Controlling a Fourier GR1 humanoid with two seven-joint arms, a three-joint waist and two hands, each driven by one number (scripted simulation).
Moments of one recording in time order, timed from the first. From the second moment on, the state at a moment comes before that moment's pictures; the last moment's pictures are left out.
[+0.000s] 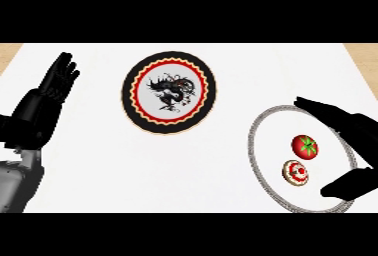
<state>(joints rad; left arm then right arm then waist) -0.28 0.48 -0.10 -1.58 0.24 0.13 0.07 -0.21 -0.92 0.35 -1.81 0.13 0.17 0.19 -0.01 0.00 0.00</state>
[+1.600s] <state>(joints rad) -0.28 0.37 0.00 -1.60 0.13 0.03 0.11 -0.31 -0.64 0.38 -1.45 0.60 0.51 0.35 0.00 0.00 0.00</state>
